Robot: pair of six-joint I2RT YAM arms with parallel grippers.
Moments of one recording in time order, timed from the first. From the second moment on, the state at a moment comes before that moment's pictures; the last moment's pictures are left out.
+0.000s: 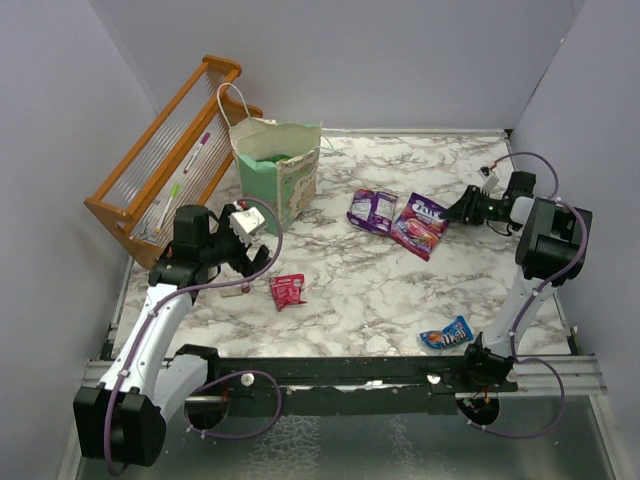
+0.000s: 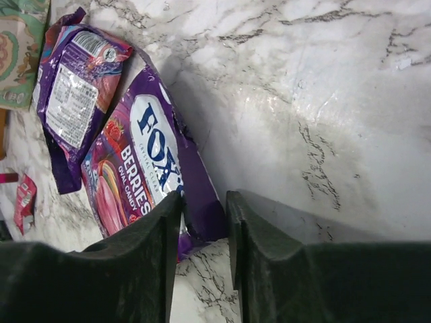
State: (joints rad) left arm -0.14 0.92 0.69 -0.39 0.62 0.50; right arm -0.34 2.06 1.23 -0.18 -0.92 -0.07
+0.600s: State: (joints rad) left arm -0.15 0.94 0.77 -0.35 0.72 0.40; right arm -0.34 1.95 1.23 -0.44 -1.13 -0.39
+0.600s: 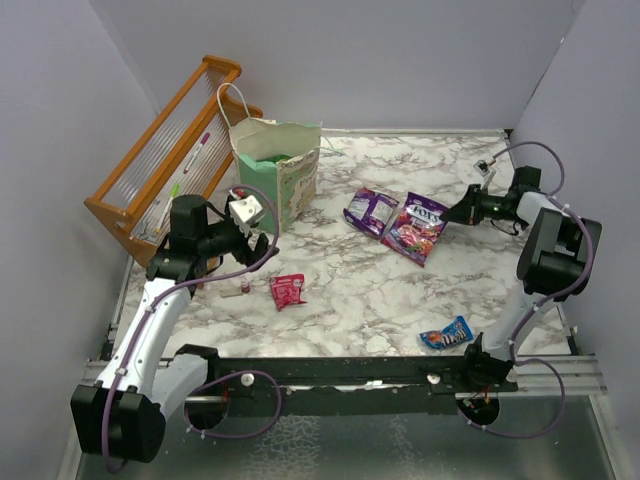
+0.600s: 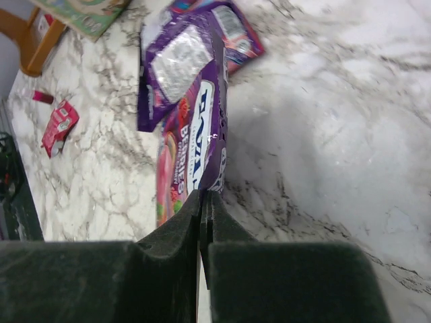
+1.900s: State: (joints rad) left arm -0.66 1.43 1.24 -0.47 0.78 0.63; right arm 0.05 1.27 1.05 -1.18 -1.30 -1.27
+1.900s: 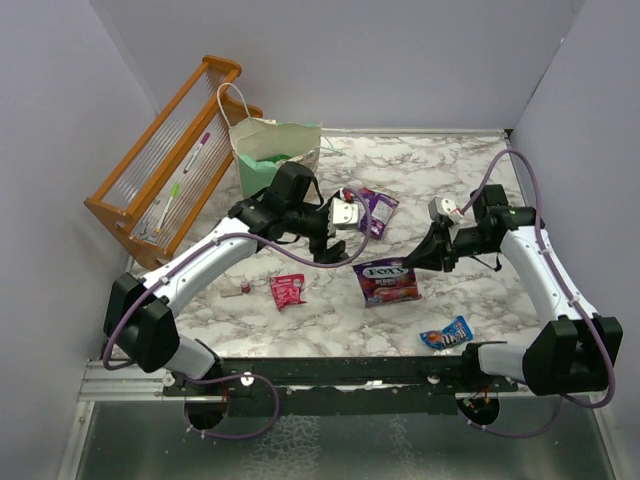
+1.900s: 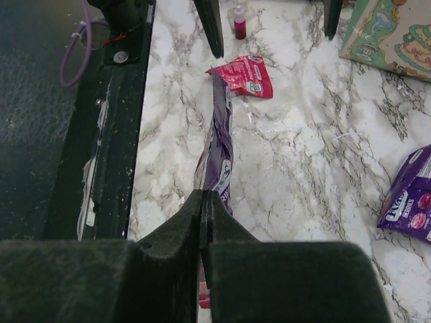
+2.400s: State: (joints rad) left arm -0.75 1.58 1.20 -0.26 0.93 0.45; right arm 0.05 1.13 0.93 -0.97 -1.31 -1.11
